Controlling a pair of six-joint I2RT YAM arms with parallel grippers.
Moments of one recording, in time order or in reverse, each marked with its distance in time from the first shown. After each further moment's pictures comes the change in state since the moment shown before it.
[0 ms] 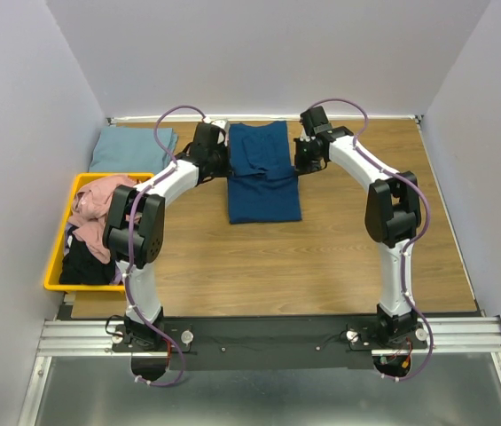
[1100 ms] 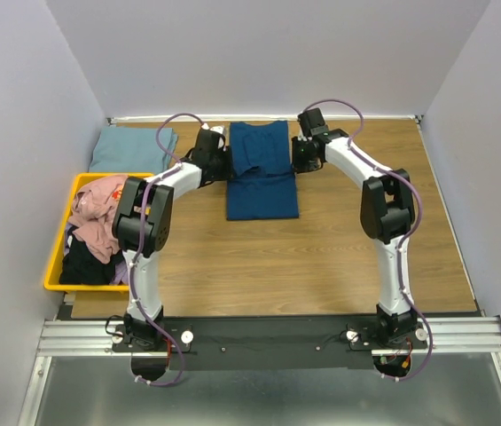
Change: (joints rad) left arm 0.022 0.138 0.010 0.101 -0.034 -0.023; right arm -0.001 0.072 0.027 0.081 0.032 -0.013
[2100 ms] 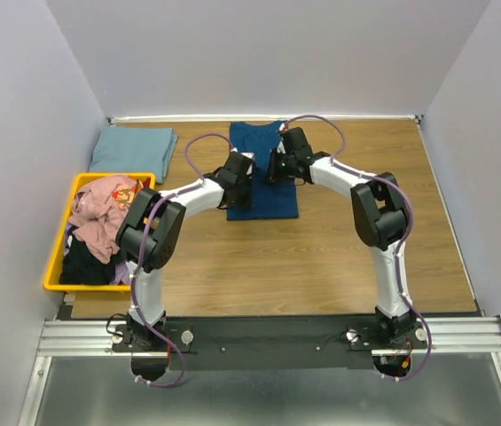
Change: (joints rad) left arm -0.227 -0.120 -0.144 -0.148 -0.078 -0.059; right arm 0.119 -0.062 -0.256 0.395 -0.116 0.123
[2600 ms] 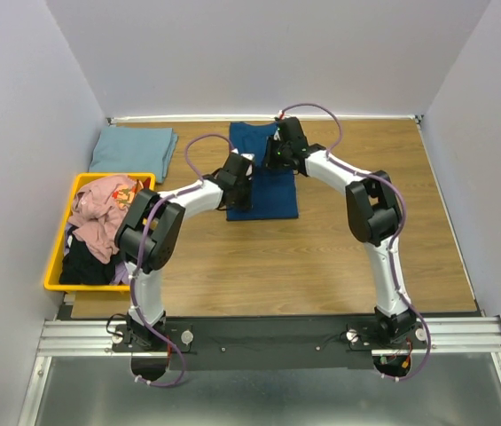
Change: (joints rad) left arm 0.000 -0.002 -0.013 0.003 0.007 0.031; right arm 0.000 0.081 0.138 0.027 0.080 -0.016
